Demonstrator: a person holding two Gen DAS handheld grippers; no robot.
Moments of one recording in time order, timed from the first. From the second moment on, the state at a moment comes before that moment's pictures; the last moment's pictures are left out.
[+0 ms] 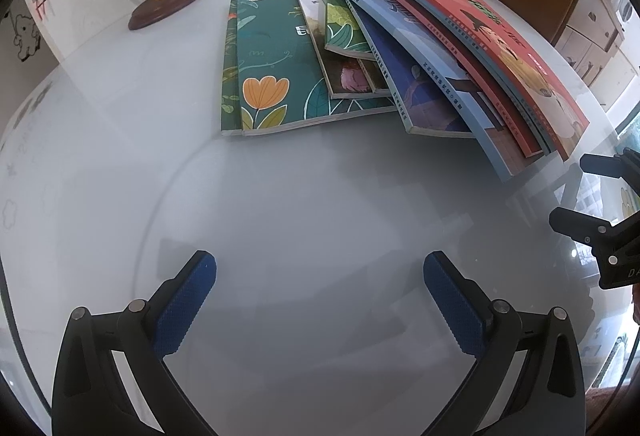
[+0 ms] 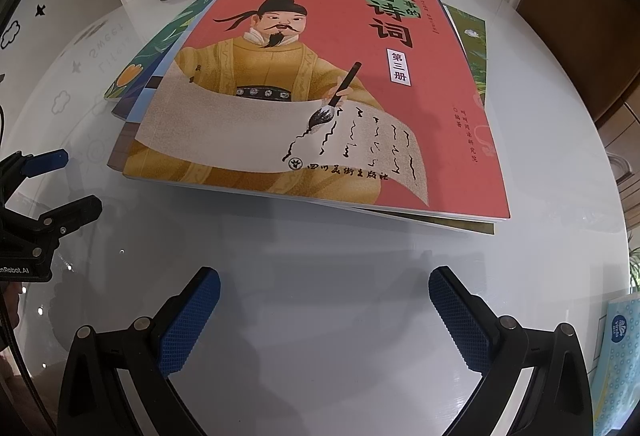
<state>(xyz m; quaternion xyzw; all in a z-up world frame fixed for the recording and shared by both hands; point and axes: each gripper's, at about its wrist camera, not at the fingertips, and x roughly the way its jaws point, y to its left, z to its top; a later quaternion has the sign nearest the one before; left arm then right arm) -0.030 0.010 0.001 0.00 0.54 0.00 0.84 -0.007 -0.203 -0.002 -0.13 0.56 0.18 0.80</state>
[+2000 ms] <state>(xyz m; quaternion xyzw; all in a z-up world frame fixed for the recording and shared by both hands) 0.098 -0.044 0.065 -0.11 0.52 -0.01 0.85 0.126 -0.277 0.044 0.15 0.52 0.35 0.76</state>
